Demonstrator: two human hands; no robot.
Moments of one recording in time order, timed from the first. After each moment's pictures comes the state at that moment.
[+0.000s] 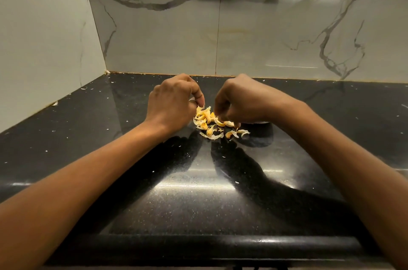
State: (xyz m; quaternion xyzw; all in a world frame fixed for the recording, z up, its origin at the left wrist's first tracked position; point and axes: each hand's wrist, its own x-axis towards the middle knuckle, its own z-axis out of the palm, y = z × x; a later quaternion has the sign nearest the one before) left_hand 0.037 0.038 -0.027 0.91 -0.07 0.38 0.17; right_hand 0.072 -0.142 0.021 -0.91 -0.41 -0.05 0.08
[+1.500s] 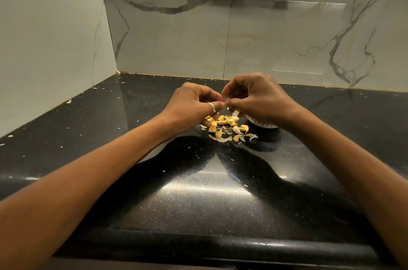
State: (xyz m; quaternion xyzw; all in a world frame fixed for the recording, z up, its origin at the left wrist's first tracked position) left_hand 0.034 0.033 -0.021 0.84 -0.10 0.16 0.52; right_hand 0.078 -0.149 0.012 -0.86 -0.36 -0.09 0.35
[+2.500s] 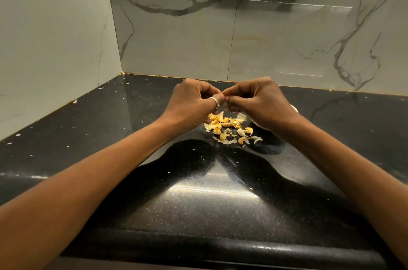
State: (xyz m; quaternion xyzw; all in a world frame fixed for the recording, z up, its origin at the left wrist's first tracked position) left_hand 0.032 0.038 -0.018 0.84 -0.10 0.26 0.47; right_hand 0.078 -0.139 -0.001 -0.82 -0.34 -0.10 0.45
